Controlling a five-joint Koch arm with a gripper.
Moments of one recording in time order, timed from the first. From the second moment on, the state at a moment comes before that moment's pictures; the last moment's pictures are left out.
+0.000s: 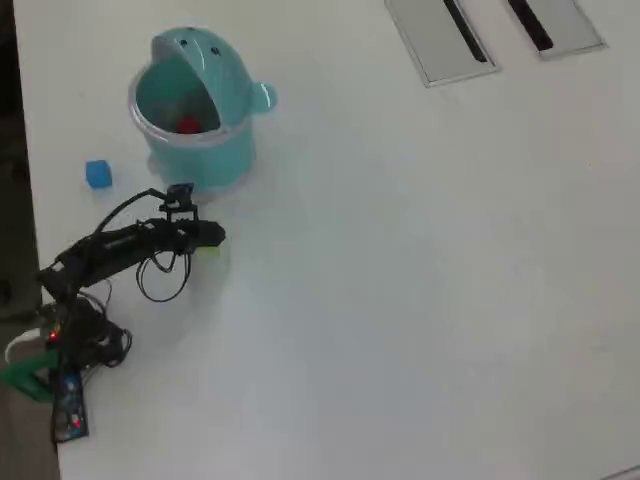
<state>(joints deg) -32.6 90.6 122.3 23.1 -129.2</state>
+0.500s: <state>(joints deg) -33.8 88.6 120.1 21.6 -129.1</state>
